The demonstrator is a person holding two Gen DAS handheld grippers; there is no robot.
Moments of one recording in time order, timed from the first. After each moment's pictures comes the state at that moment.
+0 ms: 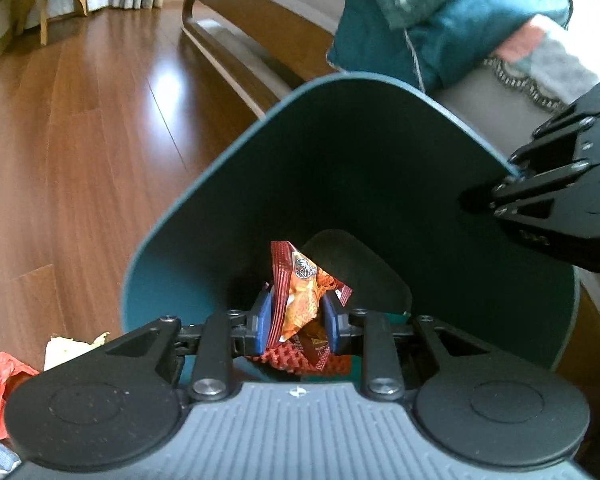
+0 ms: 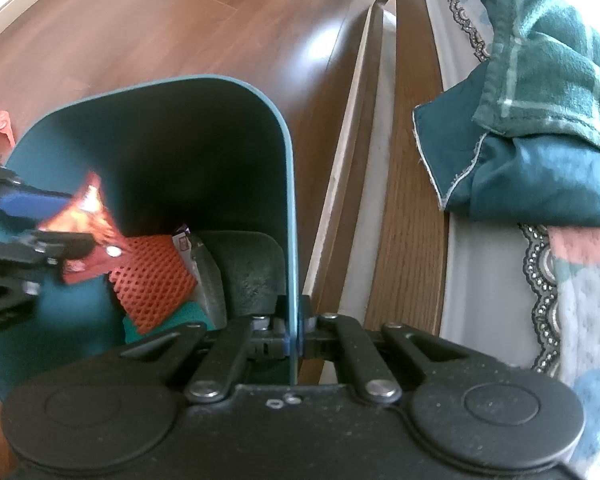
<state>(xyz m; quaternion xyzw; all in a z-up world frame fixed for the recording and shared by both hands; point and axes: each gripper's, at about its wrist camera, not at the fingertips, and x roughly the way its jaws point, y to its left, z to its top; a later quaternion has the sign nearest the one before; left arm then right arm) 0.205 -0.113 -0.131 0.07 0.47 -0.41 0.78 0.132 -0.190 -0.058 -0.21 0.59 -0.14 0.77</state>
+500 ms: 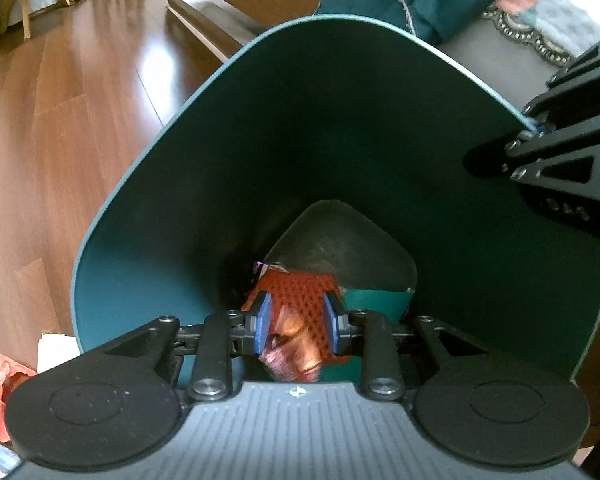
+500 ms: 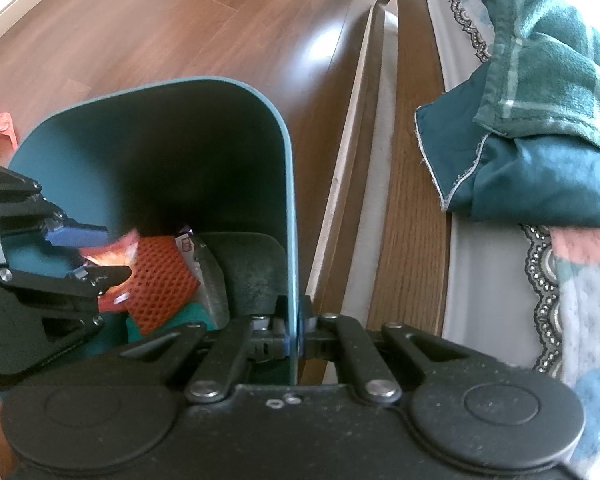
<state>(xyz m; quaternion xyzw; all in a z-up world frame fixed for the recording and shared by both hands) 0.199 -0.137 -0.151 0.10 0.49 -0.42 0.76 0.133 -0.191 -0.056 -0.20 0.59 -0.13 0.77</state>
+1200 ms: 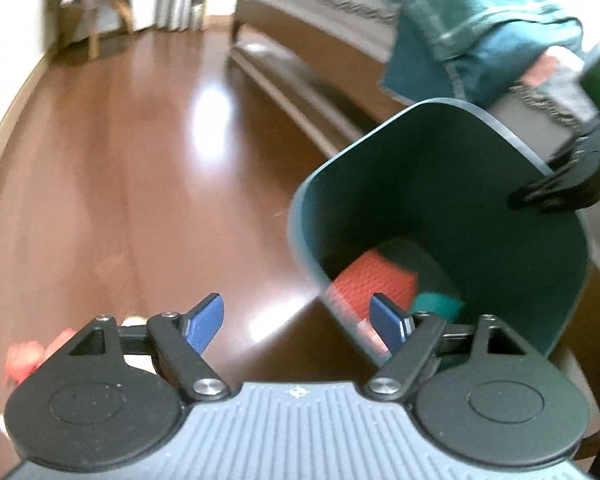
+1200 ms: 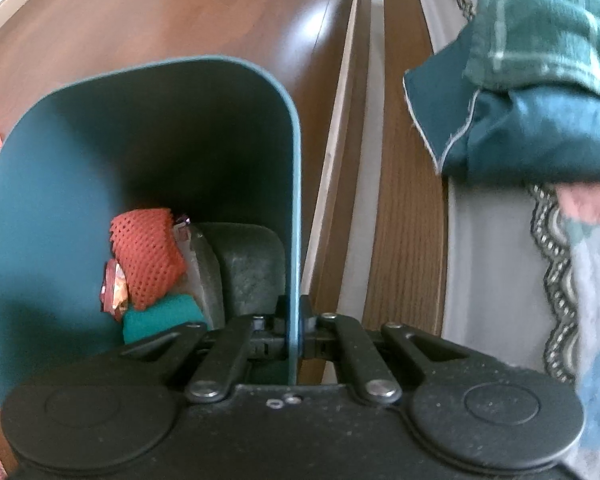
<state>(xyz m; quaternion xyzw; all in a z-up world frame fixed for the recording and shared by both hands) 0.205 -0.012 -0.134 0.05 0.44 -0.37 0.82 0.128 -0.216 -0.067 -0.17 0.60 -0.15 0.76</state>
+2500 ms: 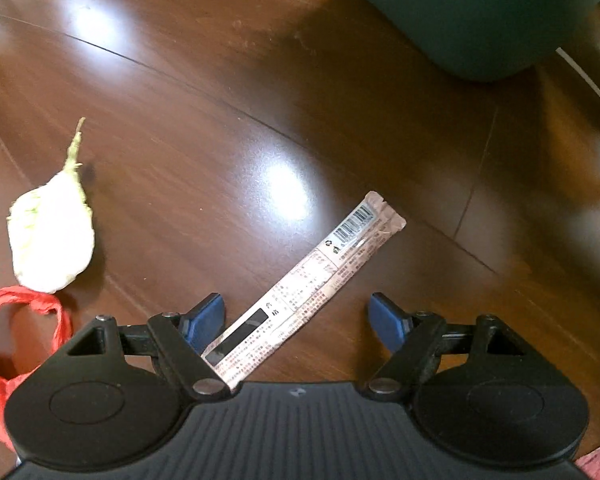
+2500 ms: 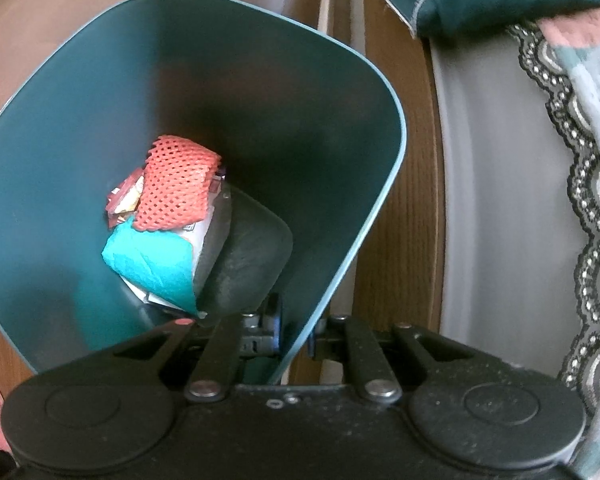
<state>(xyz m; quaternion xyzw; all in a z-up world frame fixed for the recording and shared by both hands) 0.188 -0.033 -0.376 0.35 0.51 -0.47 0.63 0.070 -0.222 -0.081 -0.09 0.67 -0.17 0.72</state>
